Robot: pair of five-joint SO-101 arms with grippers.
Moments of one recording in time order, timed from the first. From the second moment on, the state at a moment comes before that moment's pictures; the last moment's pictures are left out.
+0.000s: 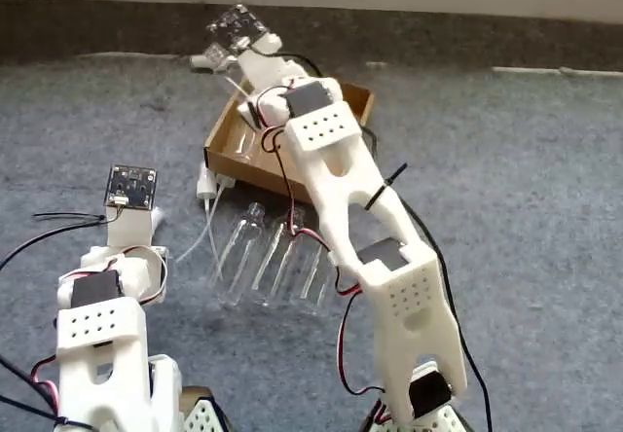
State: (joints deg) left arm -21.1 -54.4 73.3 51.4 -12.2; right arm -33.0 36.6 -43.8 61.6 21.8
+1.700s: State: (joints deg) left arm -21.1 -54.4 73.3 51.4 -12.2; right arm -19.3 41.0 -52.8 87.7 0.1
